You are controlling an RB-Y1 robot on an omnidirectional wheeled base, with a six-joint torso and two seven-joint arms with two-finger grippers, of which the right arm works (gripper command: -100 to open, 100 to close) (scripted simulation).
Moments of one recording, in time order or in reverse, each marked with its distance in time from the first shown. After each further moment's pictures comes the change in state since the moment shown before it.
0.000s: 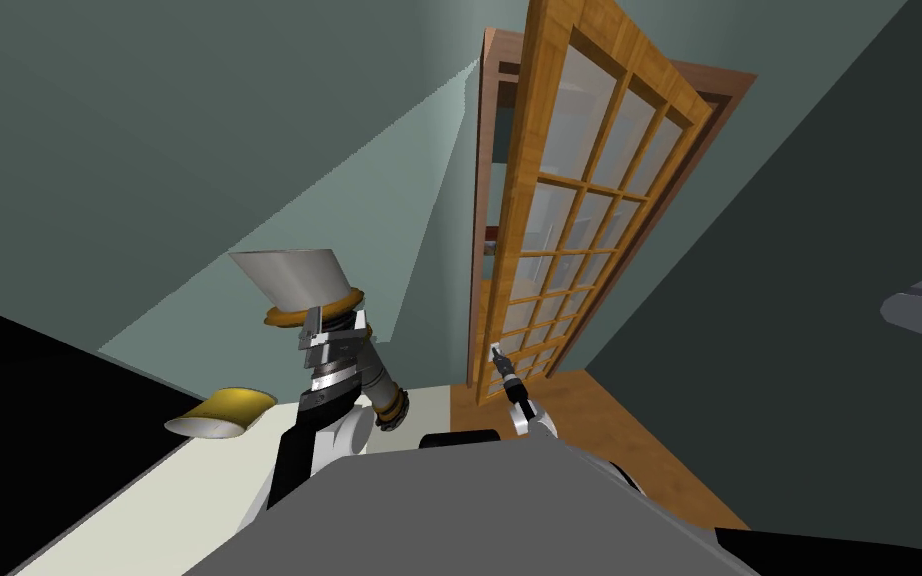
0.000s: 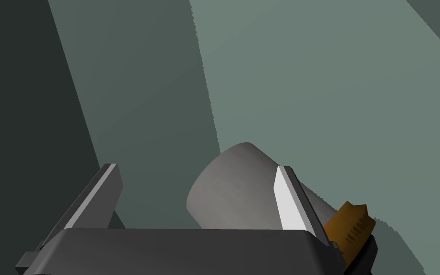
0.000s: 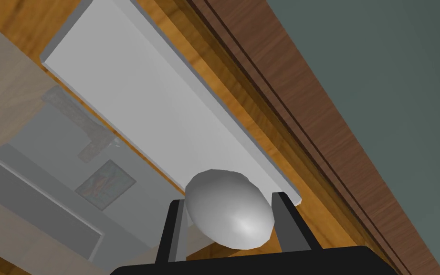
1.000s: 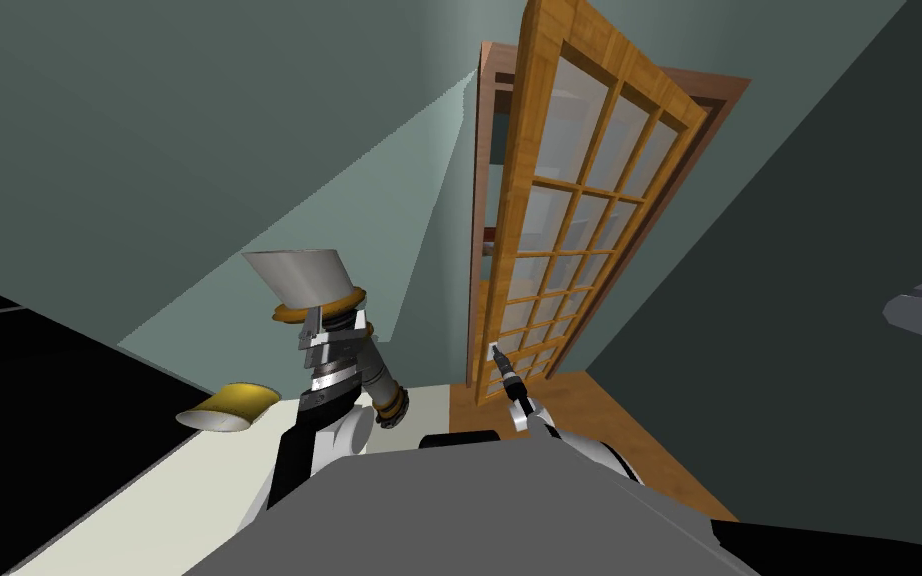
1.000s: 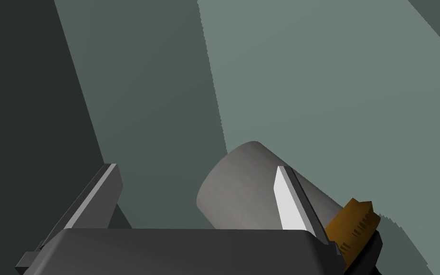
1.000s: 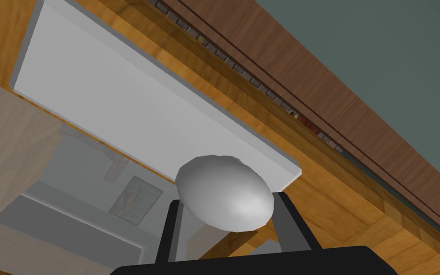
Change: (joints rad) arm -0.062 -0.034 0.045 0.115 -0.087 -0.045 -0.182
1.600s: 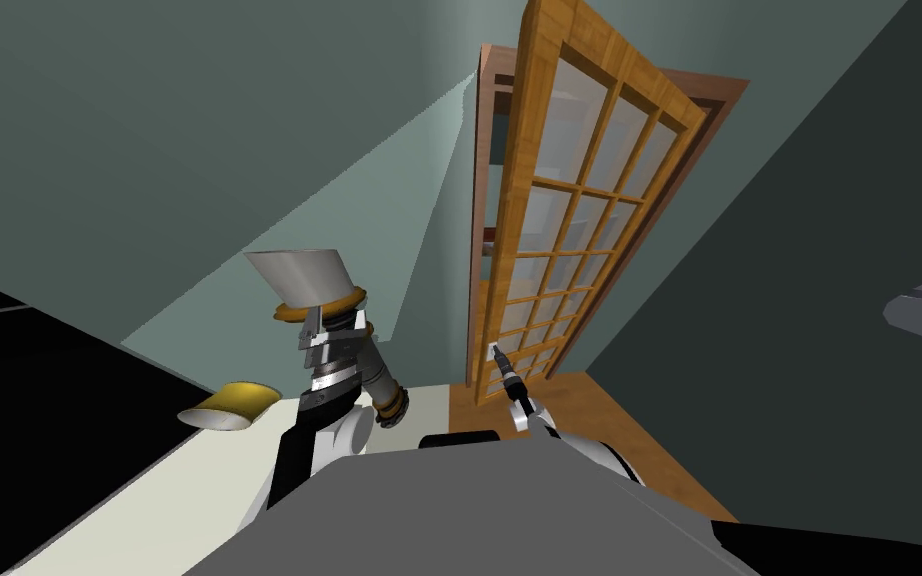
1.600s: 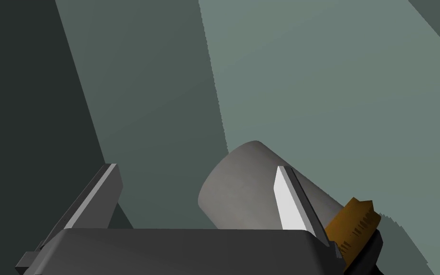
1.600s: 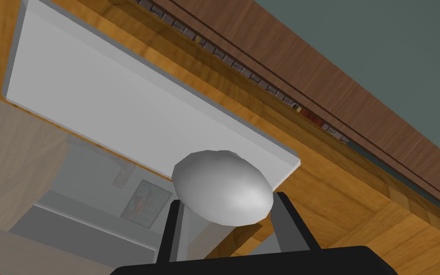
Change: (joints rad) arm 0.007 -0.004 0.024 -0.011 -0.023 0.003 -0.075
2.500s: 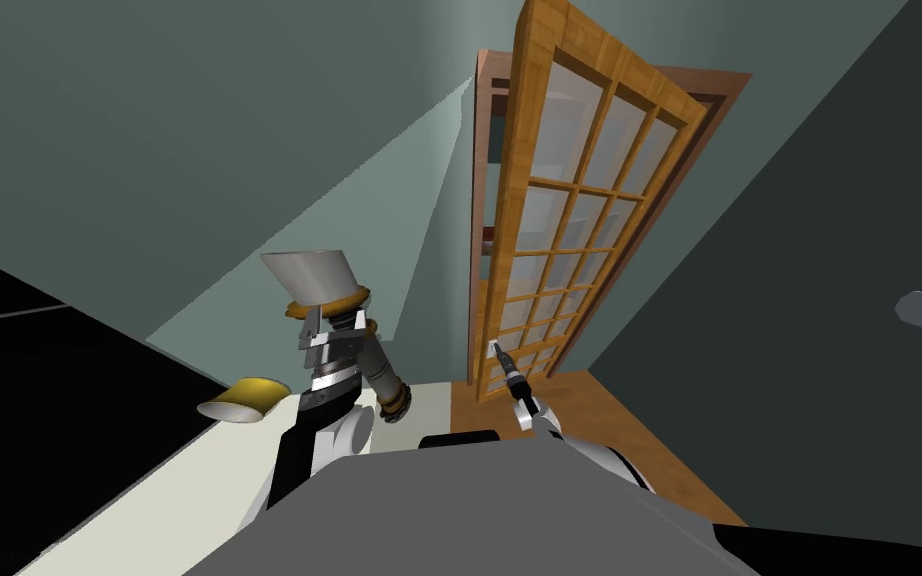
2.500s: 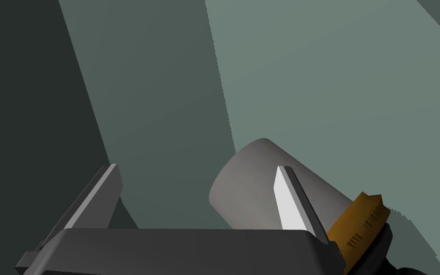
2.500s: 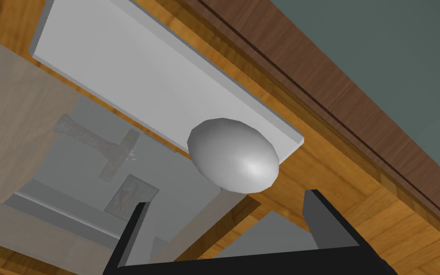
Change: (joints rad) arm 0.026 -0.025 0.014 -0.054 -0.001 0.016 0.049
